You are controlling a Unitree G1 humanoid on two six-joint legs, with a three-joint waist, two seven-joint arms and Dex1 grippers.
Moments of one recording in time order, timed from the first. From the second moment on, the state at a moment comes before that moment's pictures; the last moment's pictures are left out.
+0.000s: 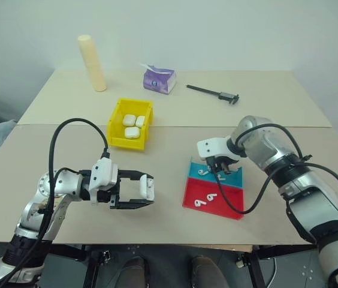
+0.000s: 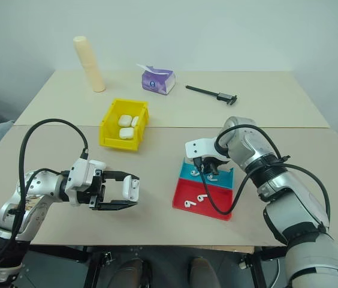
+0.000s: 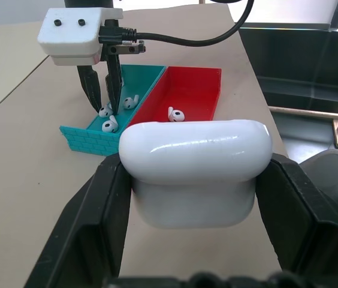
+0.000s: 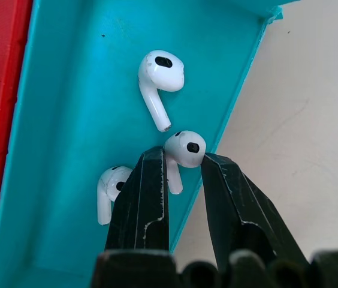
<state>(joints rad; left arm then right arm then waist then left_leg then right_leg) -0.24 0.71 -0.02 -0.22 -0.46 0.17 -1.30 -1.04 -0.60 0.61 0.50 -0.39 0.26 1.43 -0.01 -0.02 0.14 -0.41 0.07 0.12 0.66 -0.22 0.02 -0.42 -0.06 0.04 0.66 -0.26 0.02</state>
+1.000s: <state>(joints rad) -0.49 0.49 -0.06 -0.22 -0.67 0.31 -1.25 -0.56 -0.27 -0.49 -0.65 0.67 1.09 1.00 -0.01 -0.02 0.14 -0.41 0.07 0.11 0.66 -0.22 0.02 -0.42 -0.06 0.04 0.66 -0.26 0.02</state>
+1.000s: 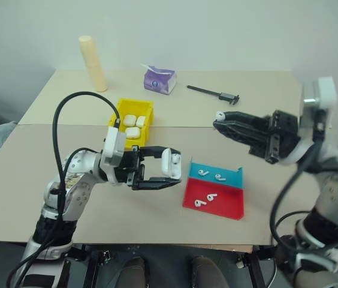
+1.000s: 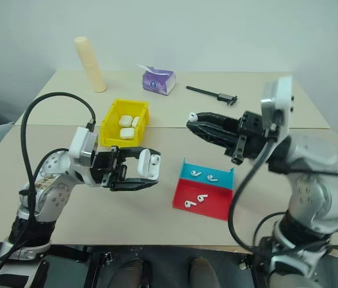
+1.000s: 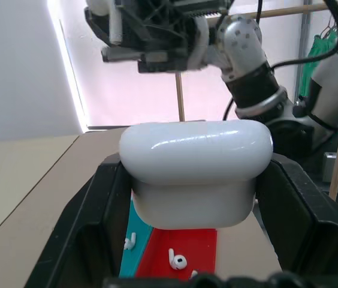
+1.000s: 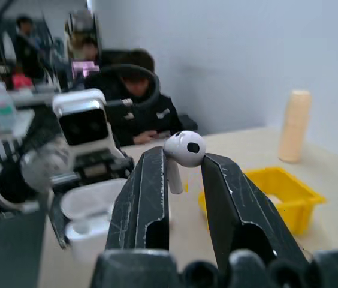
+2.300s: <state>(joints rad) -0.53 0.40 -0.08 -0.15 -0.62 0.26 -1.25 -0.30 -0.53 -0.10 -0.68 0.74 0.62 0.86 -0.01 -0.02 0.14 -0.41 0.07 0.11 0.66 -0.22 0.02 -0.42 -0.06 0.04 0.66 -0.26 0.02</state>
